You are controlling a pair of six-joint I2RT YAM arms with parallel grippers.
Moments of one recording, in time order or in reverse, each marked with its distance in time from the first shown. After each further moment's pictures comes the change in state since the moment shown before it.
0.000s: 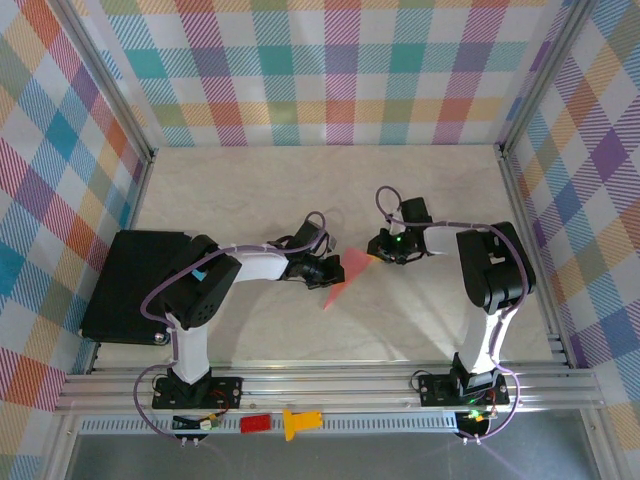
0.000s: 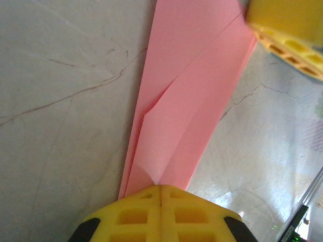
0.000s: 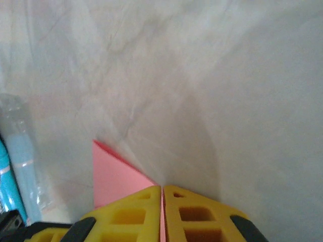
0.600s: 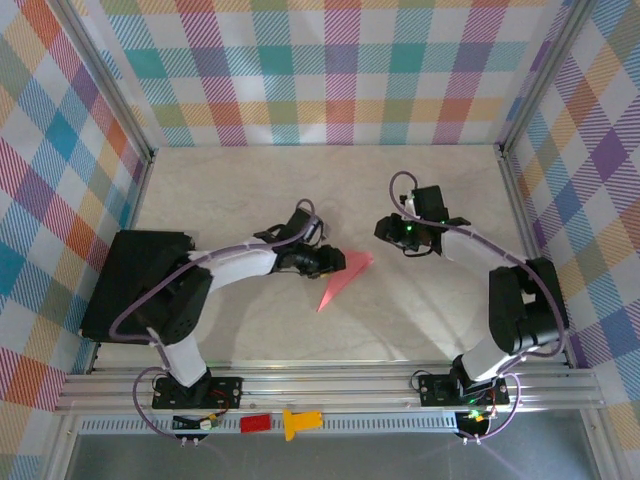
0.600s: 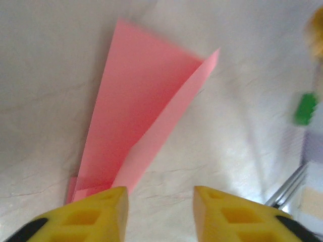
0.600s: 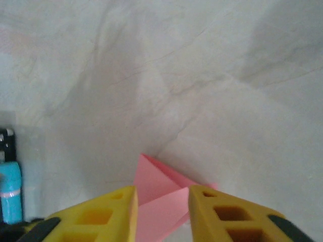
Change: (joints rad) left arm 0.029 -0.213 0.030 -0.148 -0.057 -0.010; right arm 0.047 -0.331 -0.031 -0.119 0.188 0.024
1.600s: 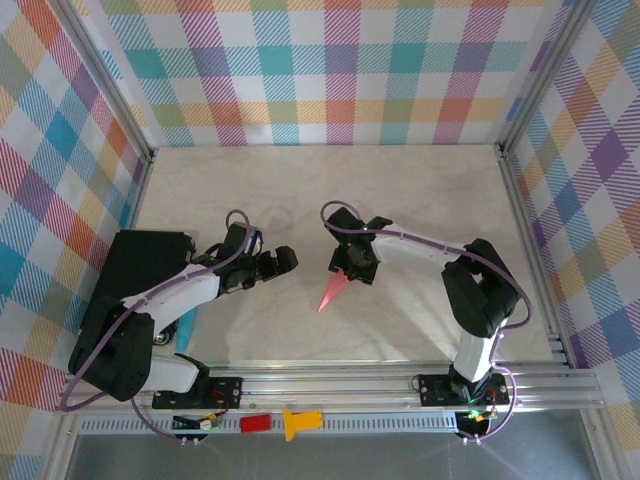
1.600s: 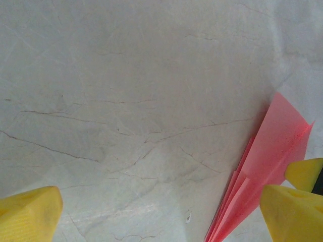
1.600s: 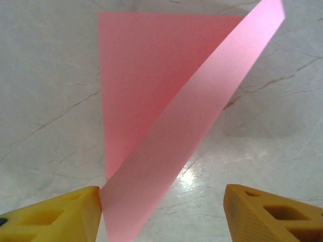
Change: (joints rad) left arm 0.239 -0.359 -0.364 -0.029 -0.187 0.071; right arm 0.449 0.250 0.300 -0.489 0.432 0.471
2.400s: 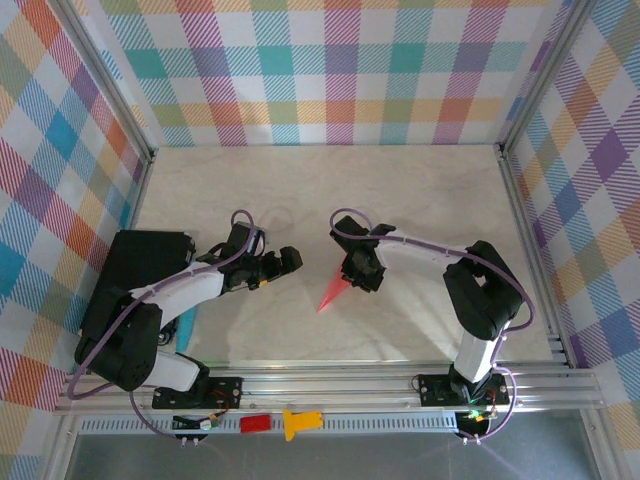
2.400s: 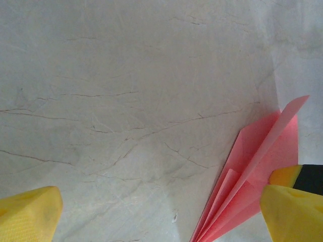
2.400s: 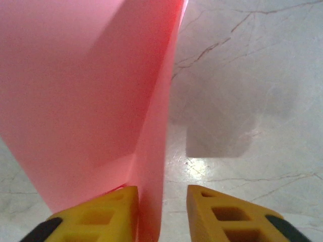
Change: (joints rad) left arm 0.000 0.054 0.000 0.059 0.084 -0.017; right arm 0.000 -0.032 -0.095 0.019 0.003 0.144
